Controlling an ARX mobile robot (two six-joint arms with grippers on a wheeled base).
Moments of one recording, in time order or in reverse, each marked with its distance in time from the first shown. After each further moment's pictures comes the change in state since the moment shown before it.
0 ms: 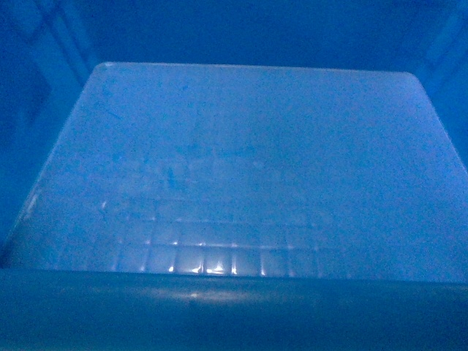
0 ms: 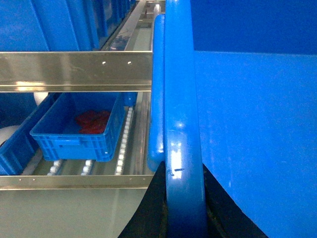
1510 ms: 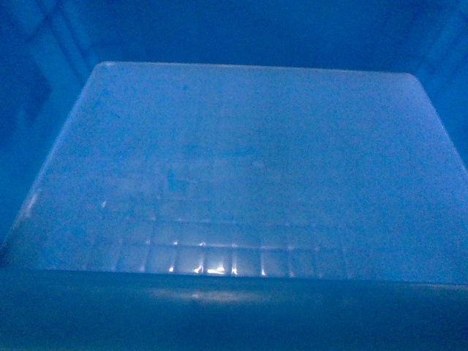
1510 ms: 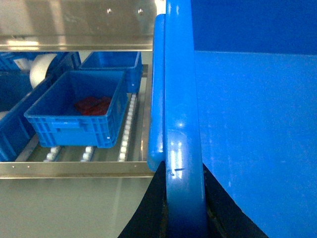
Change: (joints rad) left arm 0.000 -0.002 0.000 0.000 0.000 0.000; right arm 0.000 0.000 0.000 0.000 0.000 0.000
